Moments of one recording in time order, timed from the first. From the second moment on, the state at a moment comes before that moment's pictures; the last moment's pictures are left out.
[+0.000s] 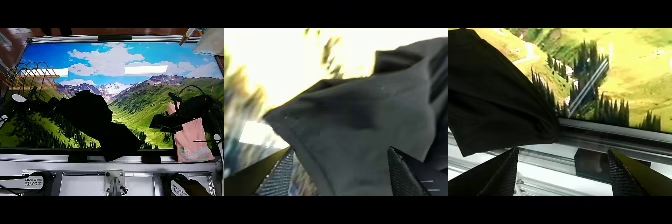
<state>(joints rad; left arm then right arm) 0.22 -1.51 0.97 0.90 -0.85 -1.44 -0.03 -1.10 0.89 1.99 -1.41 -1.59</state>
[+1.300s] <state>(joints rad) 0.20 -1.33 0.97 0.87 -0.90 -1.32 0.14 -1.28 0.59 2.21 -1.14 -1.62</state>
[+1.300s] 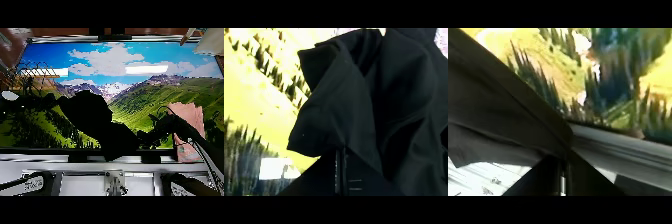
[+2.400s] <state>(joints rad) 0.20 -0.53 1.71 1.04 -0.73 -1.35 0.14 -0.63 1.67 1.82 -0.95 -1.64</state>
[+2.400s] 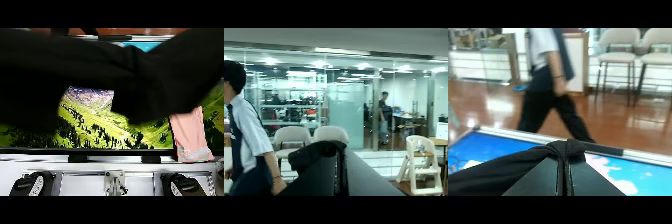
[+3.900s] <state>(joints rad) 0.16 -1.19 1.08 1.05 -0.65 -1.51 0.14 -1.68 1.56 1.94 -0.56 -1.27</state>
